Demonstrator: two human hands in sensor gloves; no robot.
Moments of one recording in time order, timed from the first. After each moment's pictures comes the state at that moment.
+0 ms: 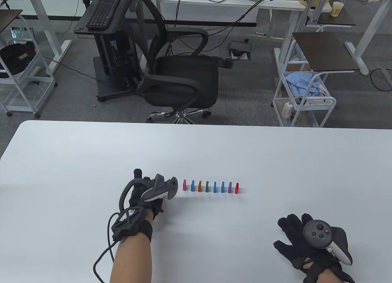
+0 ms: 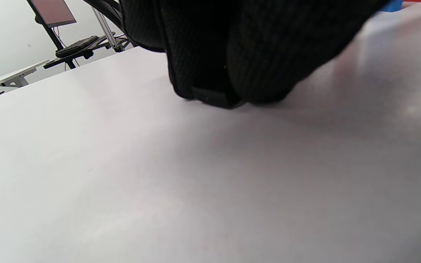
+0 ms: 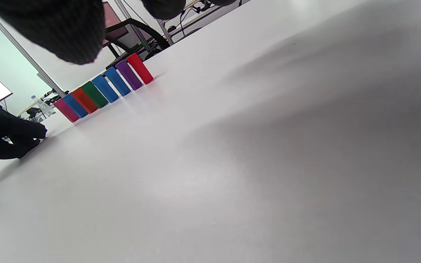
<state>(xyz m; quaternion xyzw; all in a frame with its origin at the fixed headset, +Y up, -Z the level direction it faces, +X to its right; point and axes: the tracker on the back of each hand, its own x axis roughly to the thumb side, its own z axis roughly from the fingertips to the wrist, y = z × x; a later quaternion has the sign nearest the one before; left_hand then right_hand) -0.147 -0.763 -0.417 -0.14 -0.08 -0.17 0.97 0.310 -0.758 -0.270 0.05 0.15 0.95 0.26</state>
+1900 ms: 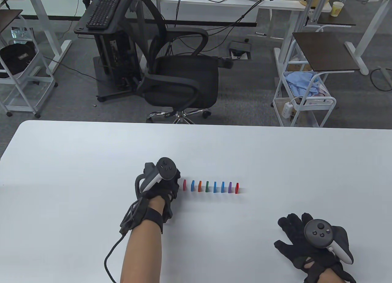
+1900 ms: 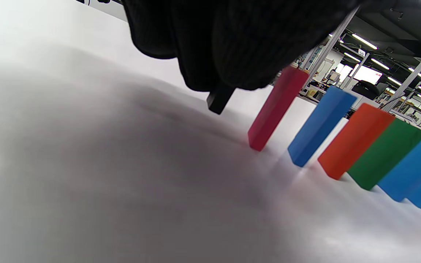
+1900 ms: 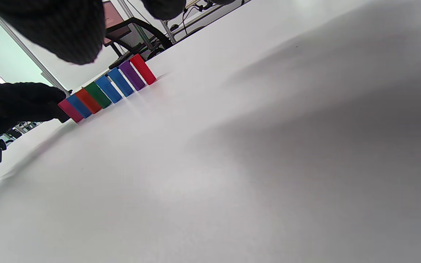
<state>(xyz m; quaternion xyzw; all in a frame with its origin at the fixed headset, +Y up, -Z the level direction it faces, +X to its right) -0.140 -0.761 -0.454 -0.11 -0.04 0.17 0.98 0.311 -0.759 -0.272 0.06 0.16 0.95 0.26</state>
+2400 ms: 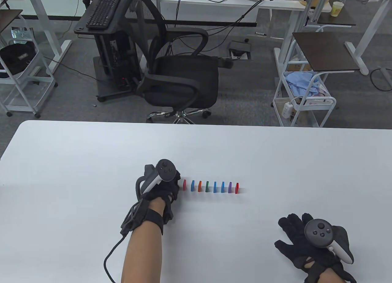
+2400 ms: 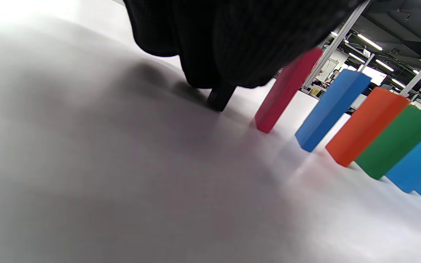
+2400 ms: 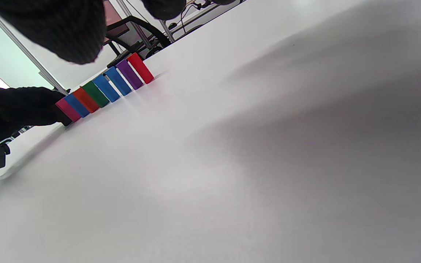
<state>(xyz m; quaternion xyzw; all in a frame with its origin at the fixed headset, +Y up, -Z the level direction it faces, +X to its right) -0.141 -0.771 -0.454 -0.12 -0.03 0.19 0.97 0.312 -0.759 -0.272 0.06 0.16 0.95 0.26</state>
